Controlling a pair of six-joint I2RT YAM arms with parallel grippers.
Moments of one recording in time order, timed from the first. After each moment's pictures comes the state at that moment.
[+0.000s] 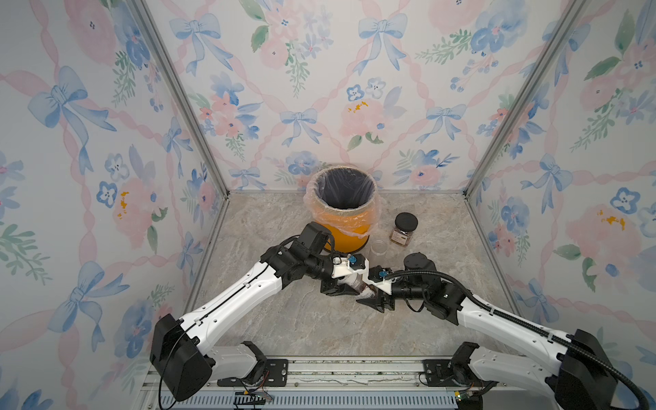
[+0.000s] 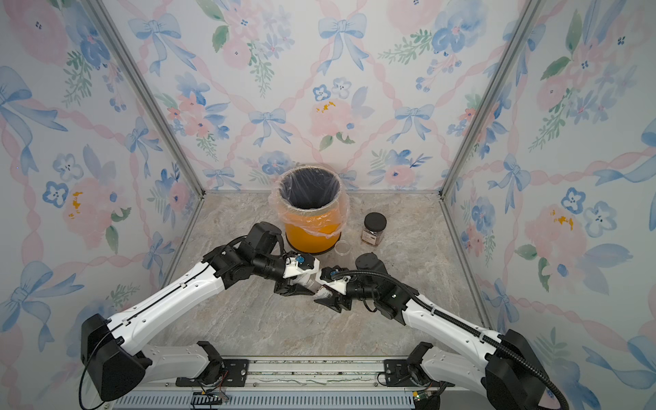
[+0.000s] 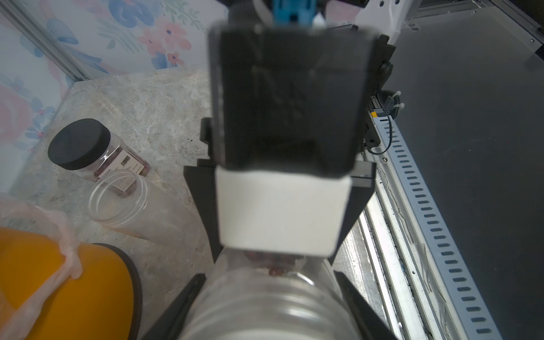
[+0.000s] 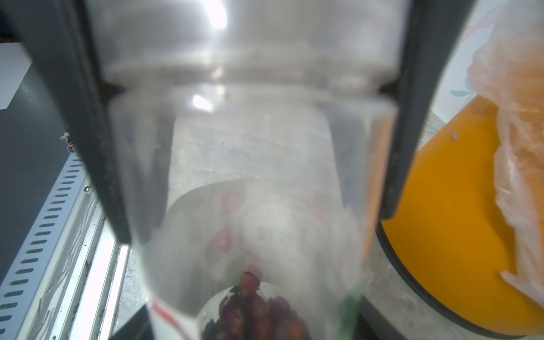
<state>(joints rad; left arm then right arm) -0.71 1.28 1.13 -0.68 0.66 0.73 0.75 1.26 0.79 -0.04 -0.54 -0.41</state>
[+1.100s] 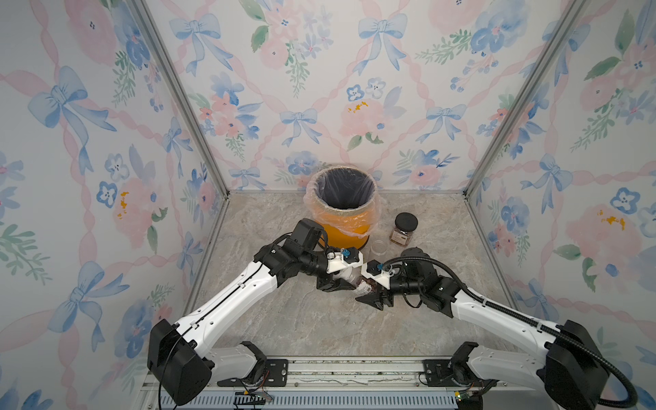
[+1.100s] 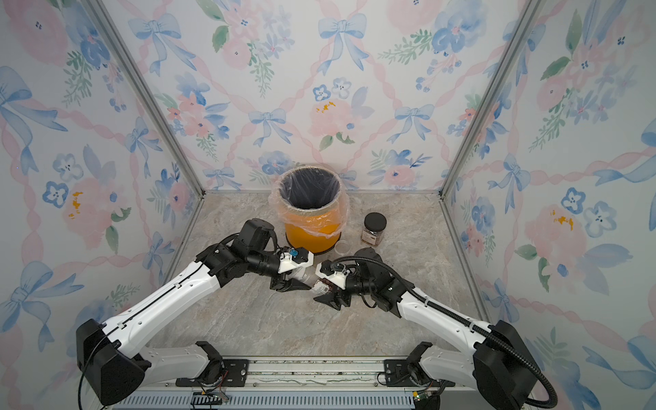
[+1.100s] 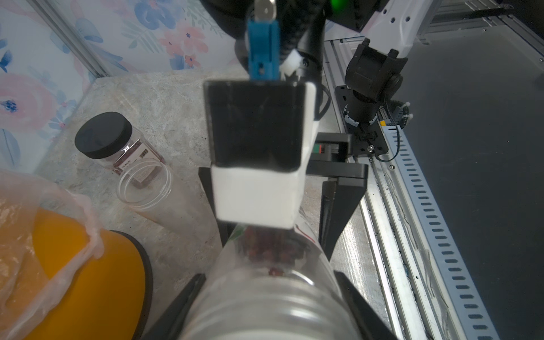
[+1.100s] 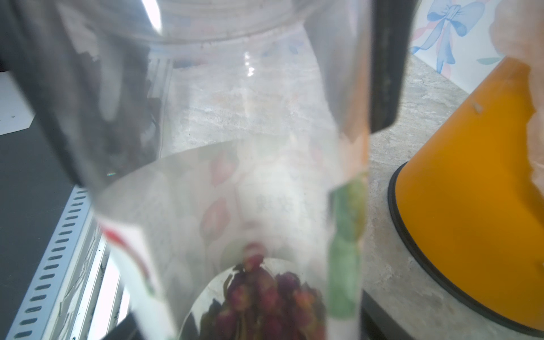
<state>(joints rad) -0.64 1.26 1.13 -0.68 0.69 0.71 0.71 1.33 0.82 -0.04 -0.61 -0.35</state>
